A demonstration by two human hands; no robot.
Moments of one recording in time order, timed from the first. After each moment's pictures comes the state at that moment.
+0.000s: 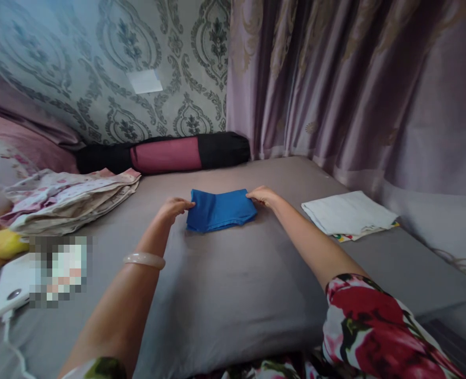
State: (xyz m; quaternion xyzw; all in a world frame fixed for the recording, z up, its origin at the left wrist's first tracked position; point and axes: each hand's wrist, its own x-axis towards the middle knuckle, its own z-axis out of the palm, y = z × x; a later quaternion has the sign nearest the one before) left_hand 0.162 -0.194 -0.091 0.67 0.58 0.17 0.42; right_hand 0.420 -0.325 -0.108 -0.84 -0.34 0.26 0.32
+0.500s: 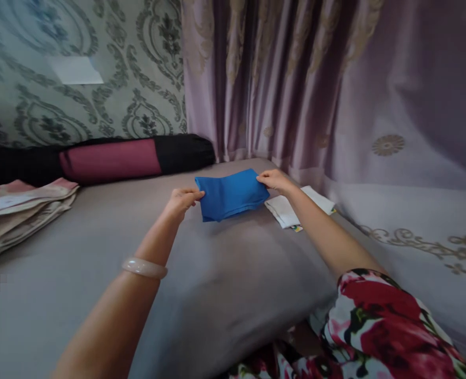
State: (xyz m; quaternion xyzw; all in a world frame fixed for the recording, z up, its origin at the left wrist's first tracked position) left_hand 0.270 -0.266 -0.064 0.71 0.43 0.24 0.51; right_hand 0.524 -0.427 -0.058 -0.85 -0.34 0.12 0.38
